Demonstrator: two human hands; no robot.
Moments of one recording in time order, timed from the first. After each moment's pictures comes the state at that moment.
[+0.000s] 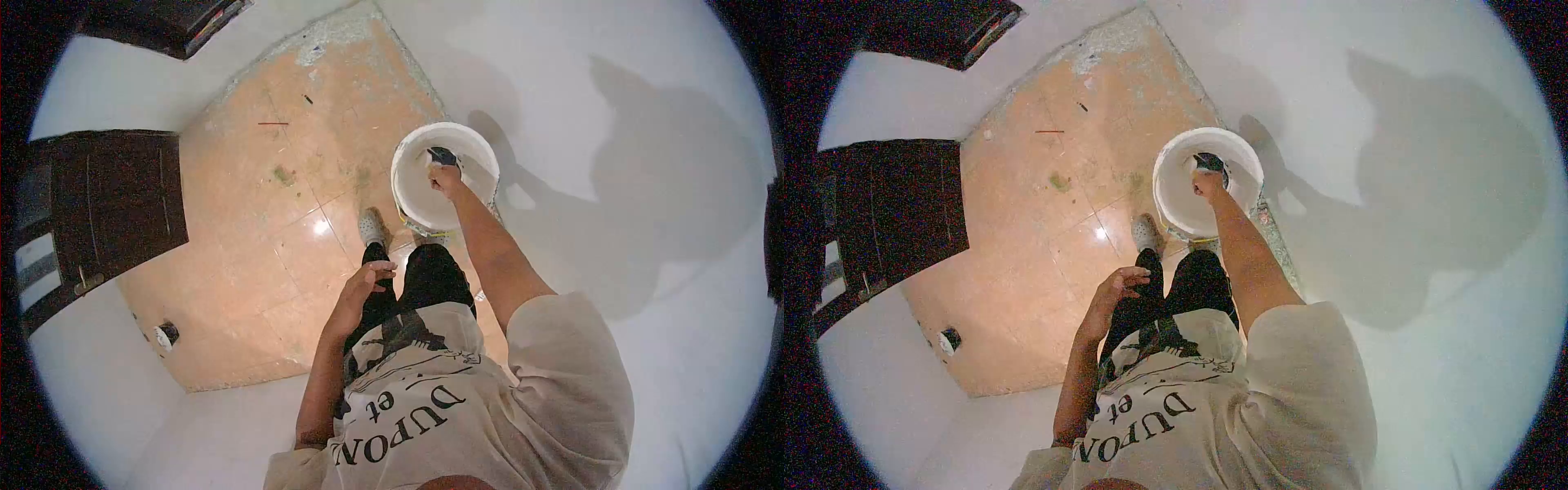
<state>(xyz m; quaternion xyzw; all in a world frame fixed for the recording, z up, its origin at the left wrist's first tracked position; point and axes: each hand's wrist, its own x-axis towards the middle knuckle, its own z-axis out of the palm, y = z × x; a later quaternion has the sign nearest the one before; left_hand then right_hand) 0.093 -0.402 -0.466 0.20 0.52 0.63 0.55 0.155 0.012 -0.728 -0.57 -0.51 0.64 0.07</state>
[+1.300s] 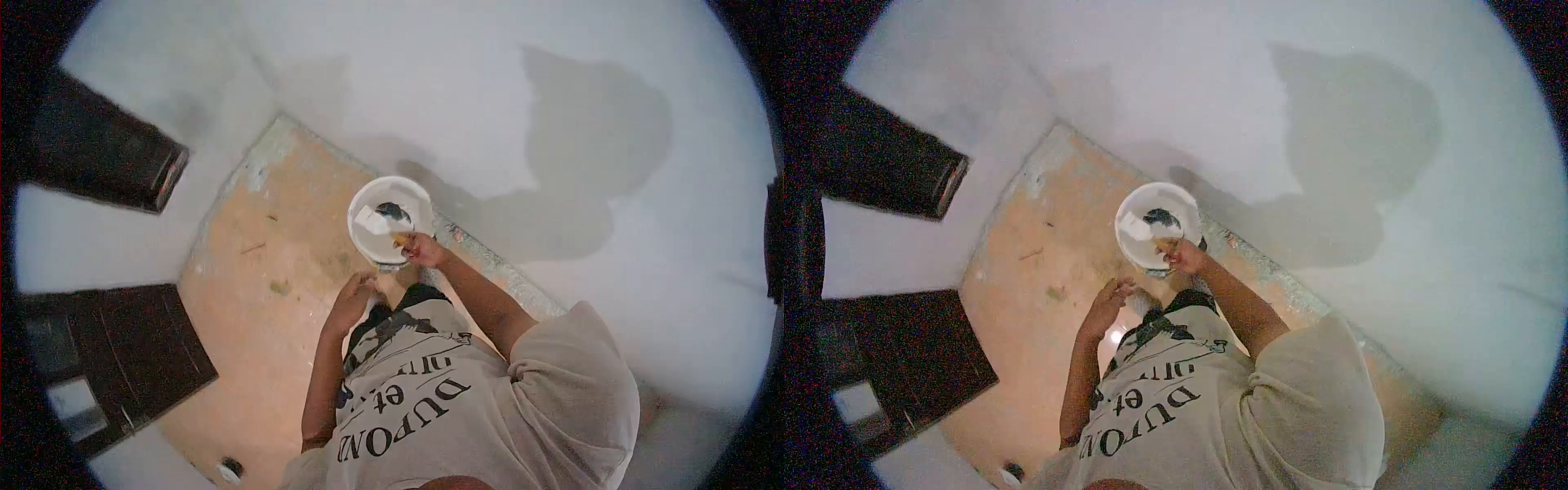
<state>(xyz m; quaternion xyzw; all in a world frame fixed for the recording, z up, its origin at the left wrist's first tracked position) 0.085 -0.360 -0.456 0.38 0.61 0.45 0.53 0.258 -0.119 -0.557 -0.29 -0.39 0.86 0.13</state>
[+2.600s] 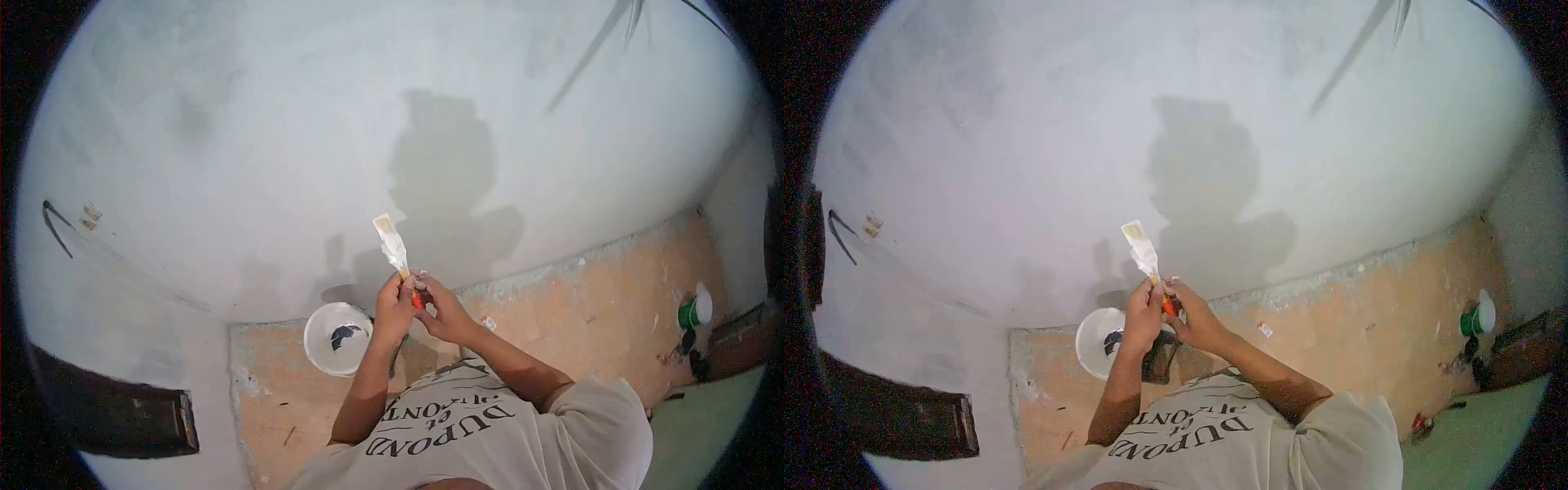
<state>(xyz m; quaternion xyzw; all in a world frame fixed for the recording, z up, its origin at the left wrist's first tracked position) 0.116 -0.233 -0.273 0.41 0.54 0.54 0.51 0.251 -0.206 -0.319 -0.27 -0.75 0.44 0.42</state>
